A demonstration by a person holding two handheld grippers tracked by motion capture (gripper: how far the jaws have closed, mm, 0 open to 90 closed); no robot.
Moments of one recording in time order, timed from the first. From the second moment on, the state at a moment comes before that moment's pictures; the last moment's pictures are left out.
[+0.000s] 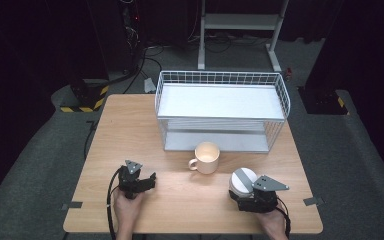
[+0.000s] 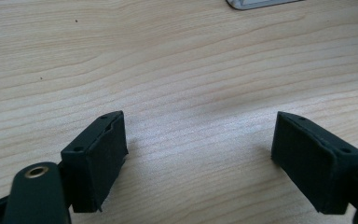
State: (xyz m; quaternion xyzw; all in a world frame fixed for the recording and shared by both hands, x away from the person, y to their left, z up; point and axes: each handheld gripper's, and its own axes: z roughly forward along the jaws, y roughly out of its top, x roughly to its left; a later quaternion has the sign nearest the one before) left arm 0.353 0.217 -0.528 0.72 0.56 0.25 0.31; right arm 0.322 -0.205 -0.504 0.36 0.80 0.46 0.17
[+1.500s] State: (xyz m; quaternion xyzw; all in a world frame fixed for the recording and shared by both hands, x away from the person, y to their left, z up) left arm 0.354 0.217 -0.529 0.72 0.57 0.25 0.32; right arm 0.352 -0.218 -0.486 0.38 0.79 0.46 0.17
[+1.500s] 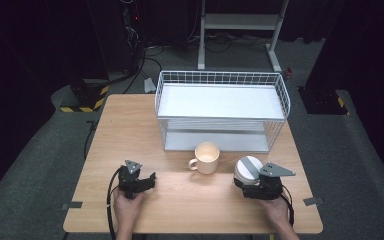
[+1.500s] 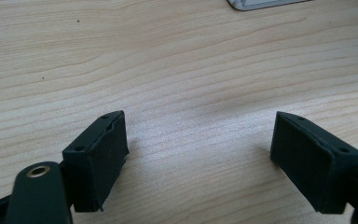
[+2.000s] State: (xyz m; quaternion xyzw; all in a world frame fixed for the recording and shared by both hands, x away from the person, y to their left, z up) left arm 0.354 0.217 -0.529 0.72 0.57 0.25 0.31; right arm 0.387 -0.219 -0.478 0.40 0.77 0.46 0.17
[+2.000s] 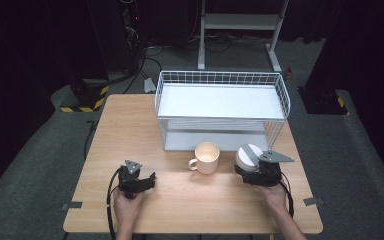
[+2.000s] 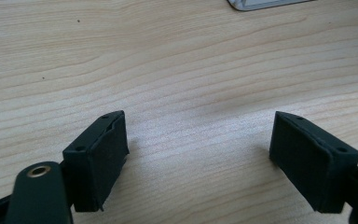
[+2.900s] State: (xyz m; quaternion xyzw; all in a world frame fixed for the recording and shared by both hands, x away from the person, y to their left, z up) left arm 0.354 0.217 -0.529 0.72 0.57 0.25 0.31; right arm 0.458 -0.206 -0.477 0.46 0.75 0.43 0.21
